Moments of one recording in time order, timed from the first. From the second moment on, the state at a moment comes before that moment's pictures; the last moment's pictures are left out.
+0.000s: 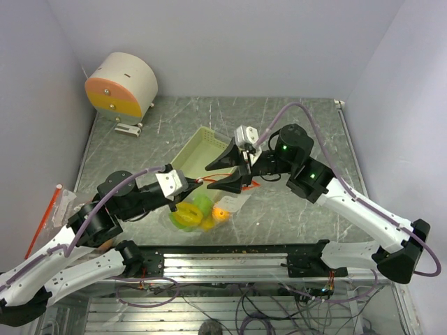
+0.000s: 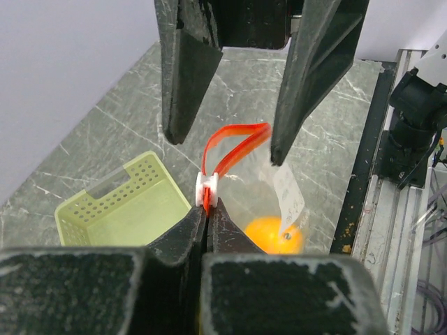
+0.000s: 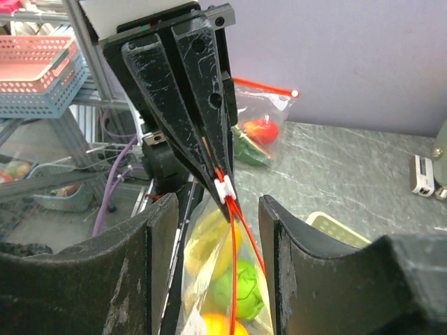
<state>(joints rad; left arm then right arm) -0.94 0.63 0.91 -0.34 0.14 0.20 0.86 1.19 1.20 -0.01 -0.85 -0.06</state>
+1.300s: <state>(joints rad) -0.94 0.61 0.91 -0.36 0.13 0.18 0.94 1.24 1.19 0.04 -0.72 -0.14</state>
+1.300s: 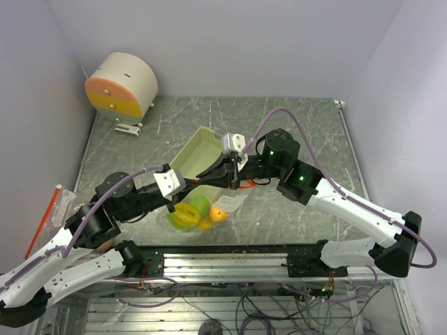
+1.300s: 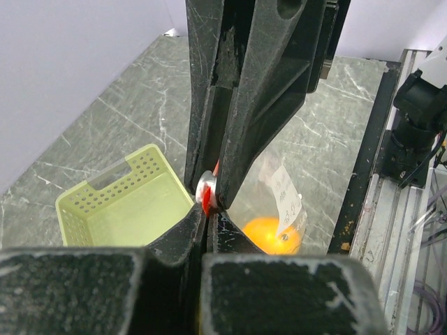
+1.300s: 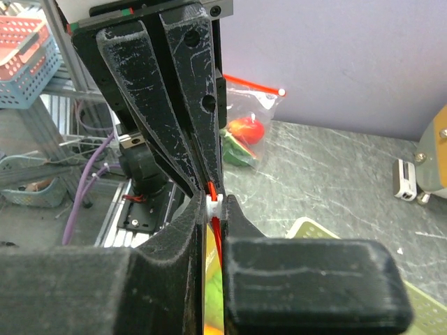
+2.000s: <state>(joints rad) -0.94 0.51 0.97 -0.50 0.02 0.21 0.95 1.17 1.10 -0.05 -0.50 -0.21</state>
